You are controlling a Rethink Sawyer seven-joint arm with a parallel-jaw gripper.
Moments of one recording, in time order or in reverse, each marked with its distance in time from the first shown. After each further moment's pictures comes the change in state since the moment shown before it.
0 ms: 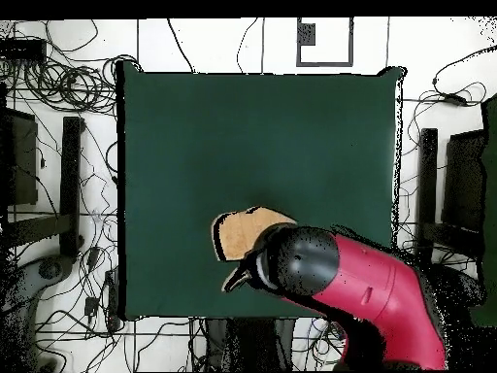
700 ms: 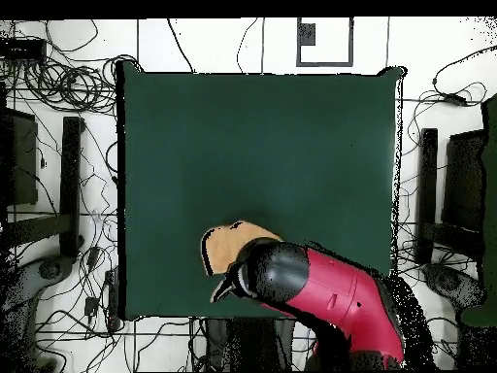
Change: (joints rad) arm 0.039 0.040 0.000 0.131 0.055 -0.093 0.000
